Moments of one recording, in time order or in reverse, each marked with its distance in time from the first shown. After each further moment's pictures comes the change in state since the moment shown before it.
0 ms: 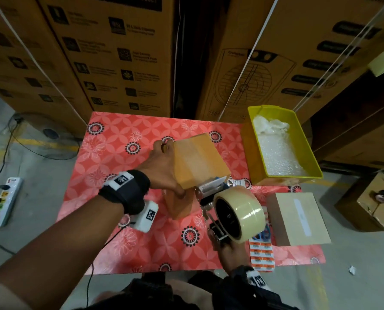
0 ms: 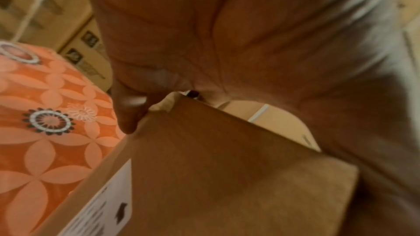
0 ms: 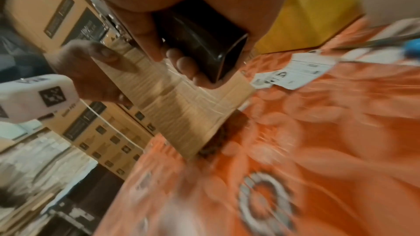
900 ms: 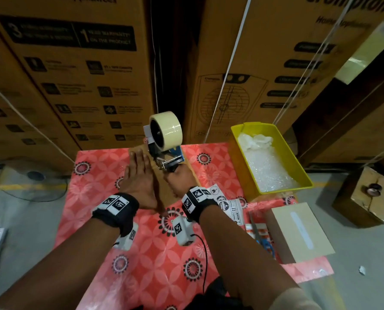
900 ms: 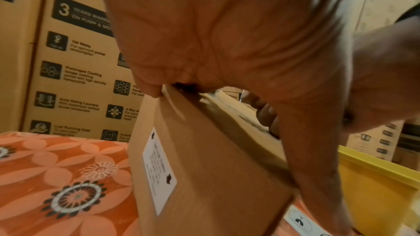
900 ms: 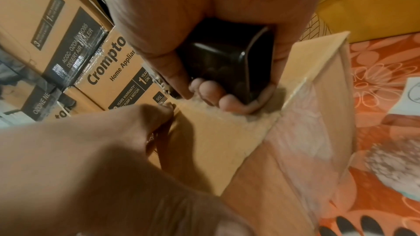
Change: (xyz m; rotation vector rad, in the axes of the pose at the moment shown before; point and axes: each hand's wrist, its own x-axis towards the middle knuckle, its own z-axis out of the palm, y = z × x) left_hand 0.060 -0.037 -0.020 0.412 0.027 -0.099; right_hand 0.223 -0.172 0.111 -0.095 -0.073 -0.155
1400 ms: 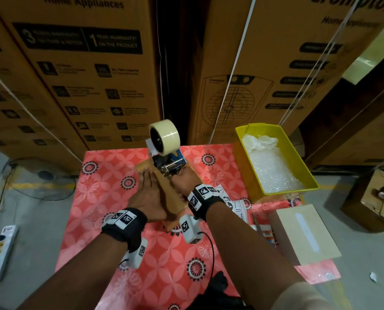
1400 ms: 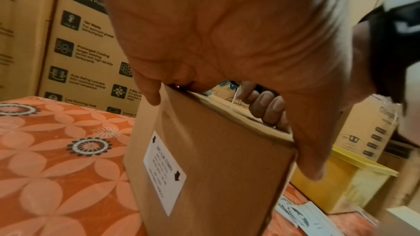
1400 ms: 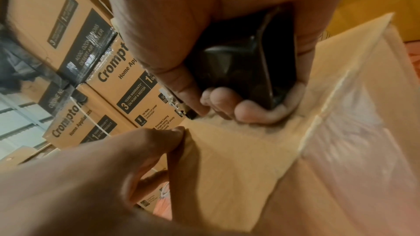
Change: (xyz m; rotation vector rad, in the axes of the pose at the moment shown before) left_hand -0.023 0.011 0.031 -0.120 -0.038 0.014; right_hand -0.019 -0.013 -0.019 -0.004 -0.111 0.049
